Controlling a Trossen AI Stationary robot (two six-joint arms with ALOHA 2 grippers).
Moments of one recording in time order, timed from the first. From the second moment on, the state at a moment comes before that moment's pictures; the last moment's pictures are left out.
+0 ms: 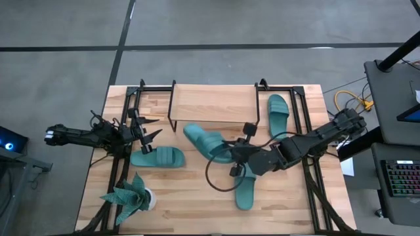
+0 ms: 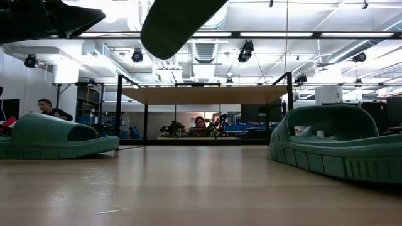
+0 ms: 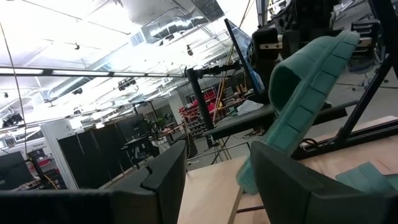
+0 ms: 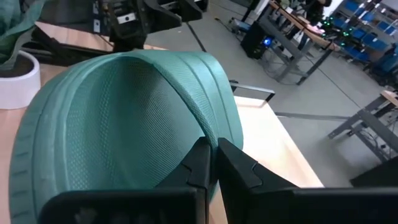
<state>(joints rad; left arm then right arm) -0.11 0.24 0.11 0.41 -0.32 0.51 0.44 1.53 1.40 -0.43 0.85 0.01</state>
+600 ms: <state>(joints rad) -0.11 0.39 0.16 0.38 0.04 0.85 0.43 1.53 1.43 -0.43 0.83 0.01</state>
